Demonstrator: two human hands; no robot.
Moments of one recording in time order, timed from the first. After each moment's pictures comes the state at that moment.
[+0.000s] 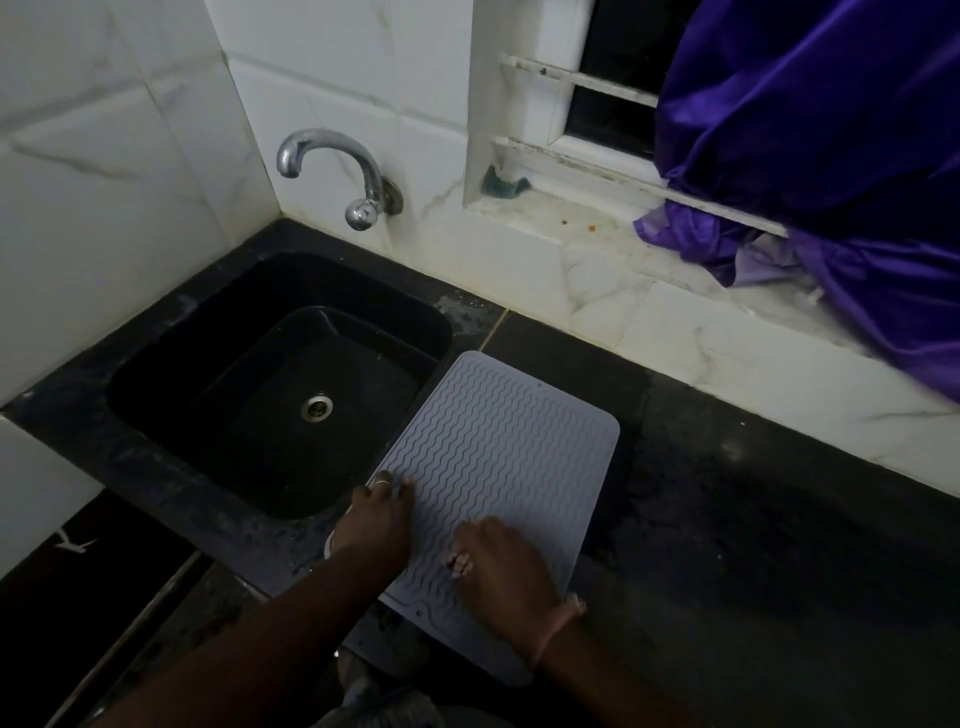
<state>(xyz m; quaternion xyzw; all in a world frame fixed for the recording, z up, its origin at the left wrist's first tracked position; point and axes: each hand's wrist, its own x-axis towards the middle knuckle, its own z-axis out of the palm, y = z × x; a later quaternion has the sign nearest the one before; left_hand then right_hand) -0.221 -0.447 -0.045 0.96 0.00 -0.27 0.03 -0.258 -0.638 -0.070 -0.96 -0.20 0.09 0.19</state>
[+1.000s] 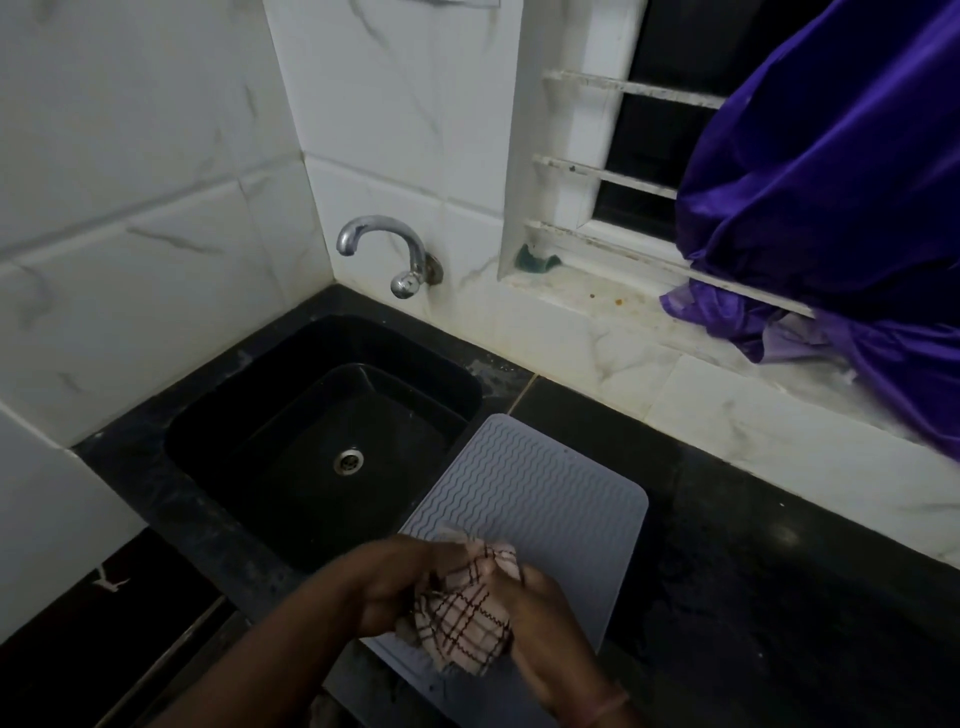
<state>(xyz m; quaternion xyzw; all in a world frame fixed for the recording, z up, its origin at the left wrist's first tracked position) -0.215 -0.437 0.029 0.62 0.25 -0.41 0.62 -0.242 -0.623 0.013 -0.53 0.16 0.29 0.78</state>
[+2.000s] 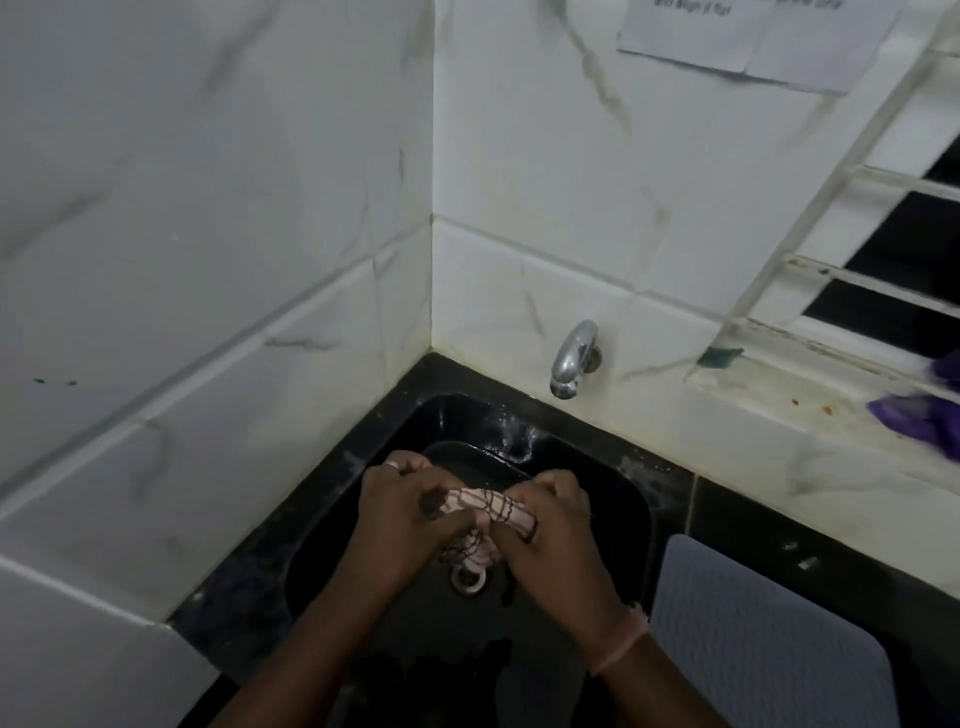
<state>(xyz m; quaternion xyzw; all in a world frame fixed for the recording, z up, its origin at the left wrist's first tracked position) -0.021 -0.118 0.063 0.88 -0.03 0.10 0.46 -0.024 -0.315 0.059 -0.90 -0.12 -0.06 0.42</state>
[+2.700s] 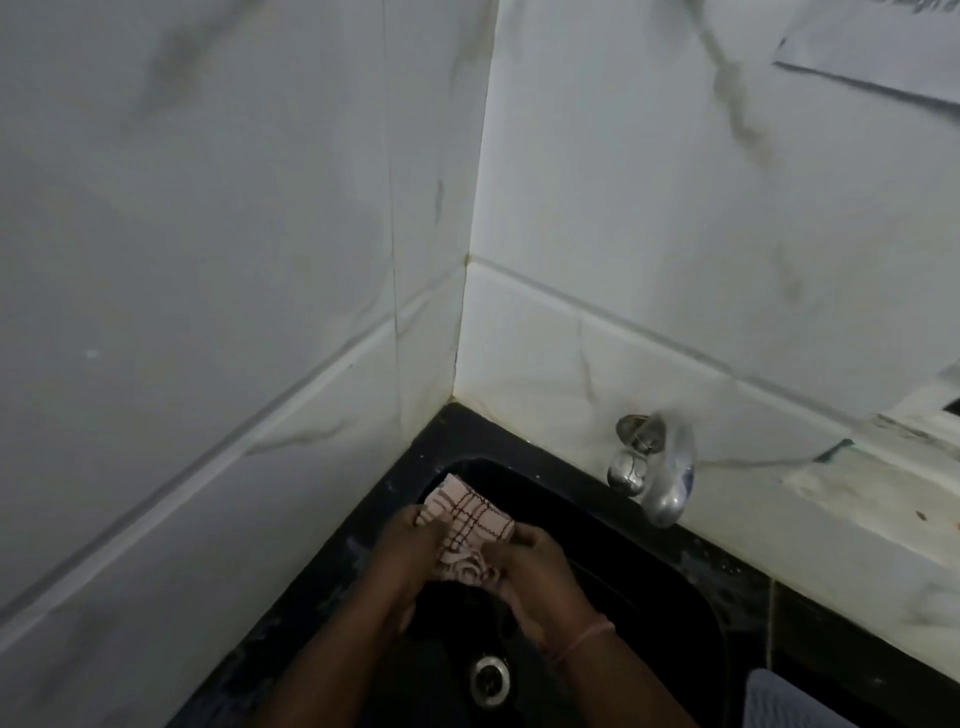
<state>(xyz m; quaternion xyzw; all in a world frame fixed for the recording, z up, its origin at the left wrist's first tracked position) 0.133 -0.083 -0.014 0.63 0.31 -0.12 0.70 0.137 -0.228 -0.017 -0.56 0.24 0.23 0.76</state>
